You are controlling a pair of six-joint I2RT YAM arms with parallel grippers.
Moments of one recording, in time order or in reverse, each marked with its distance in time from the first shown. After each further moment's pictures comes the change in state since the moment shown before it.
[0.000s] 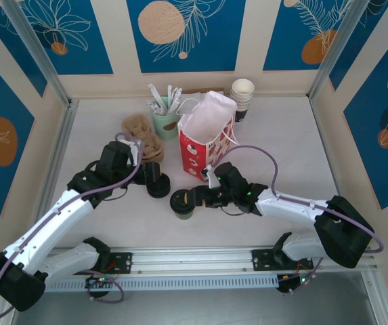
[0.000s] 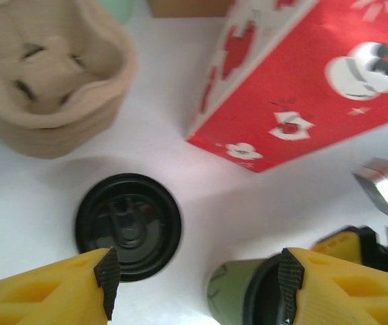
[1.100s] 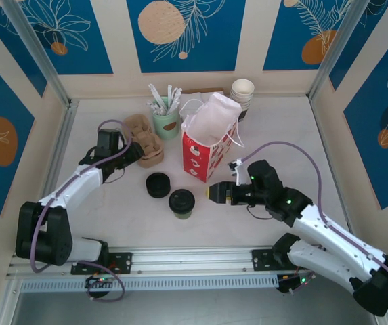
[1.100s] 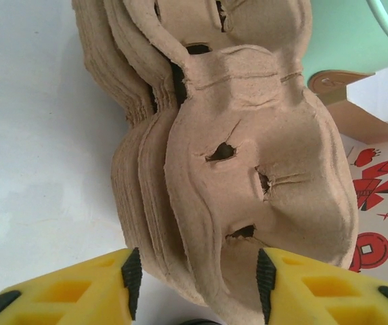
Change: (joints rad) left arm 0.323 0.366 -0.057 0.388 0.066 -0.193; right arm -0.131 -0.515 0.064 -0.470 0.037 -0.096
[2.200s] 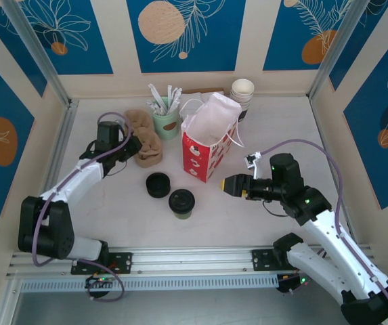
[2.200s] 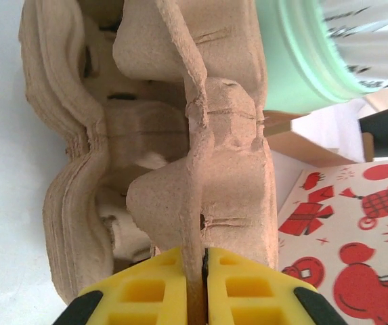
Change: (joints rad) left arm 0.002 0.023 0.077 0.041 0.050 -0.058; right arm -0.227 -0.064 0.093 -0.169 -0.203 -0.053
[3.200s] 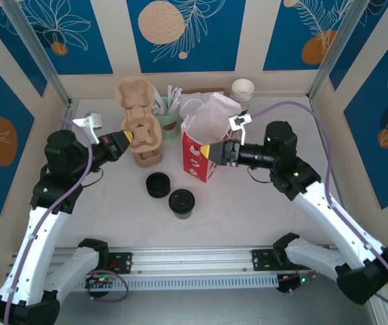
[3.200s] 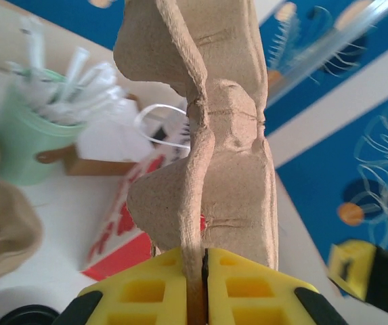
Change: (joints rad) left arm -0.034 -0.550 0.138 -0.223 0.289 0.059; right arm 0.101 0.306 0.300 0.434 -0.097 0.017
